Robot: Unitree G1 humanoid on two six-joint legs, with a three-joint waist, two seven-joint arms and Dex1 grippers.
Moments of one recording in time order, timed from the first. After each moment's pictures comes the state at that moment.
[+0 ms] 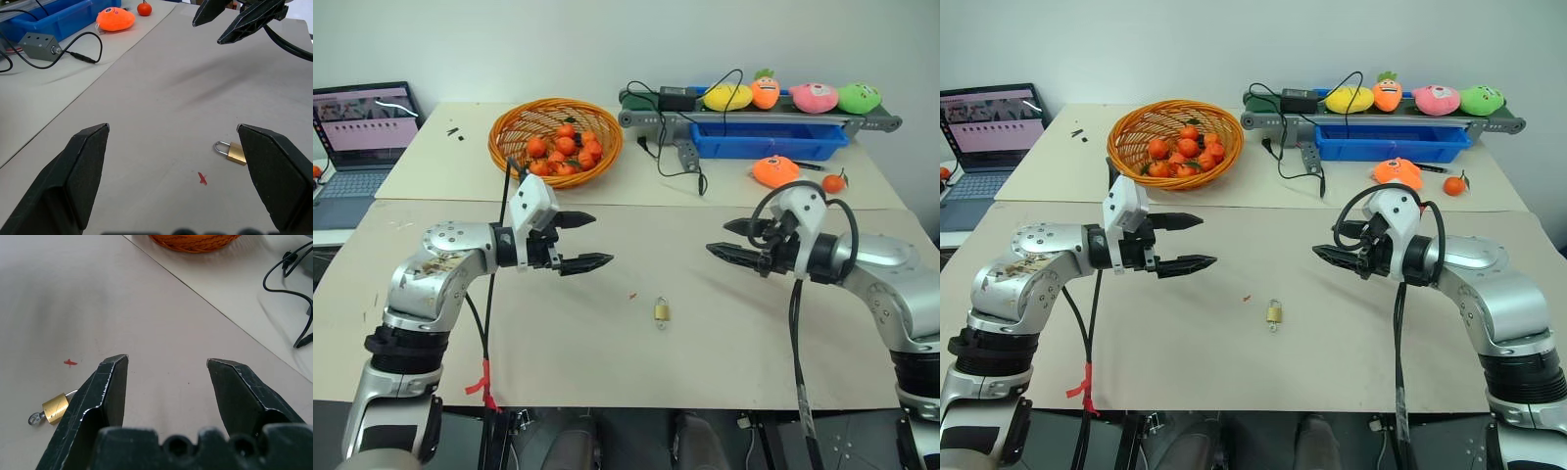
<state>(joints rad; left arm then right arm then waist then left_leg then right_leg) -0.57 0.67 -0.01 -0.17 -0.46 0.63 -1.03 -0.46 -0.82 -0.04 -0.27 0.51 0.71 0.81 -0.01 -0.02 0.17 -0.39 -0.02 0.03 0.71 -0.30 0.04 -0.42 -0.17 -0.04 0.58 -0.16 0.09</state>
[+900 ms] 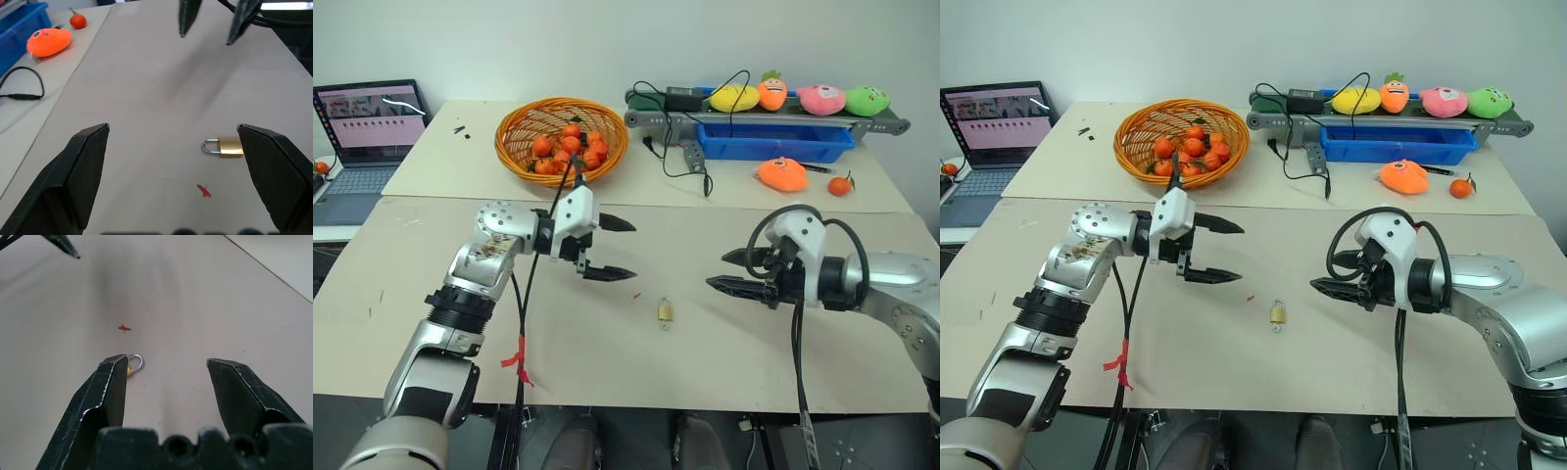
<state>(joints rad) -0.79 0.53 -0.24 0.25 -0.27 0.14 -1.38 -0.37 -0.93 -0.09 -0.51 0.66 0.96 0.77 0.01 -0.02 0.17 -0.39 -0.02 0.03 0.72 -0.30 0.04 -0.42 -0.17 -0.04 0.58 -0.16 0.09</state>
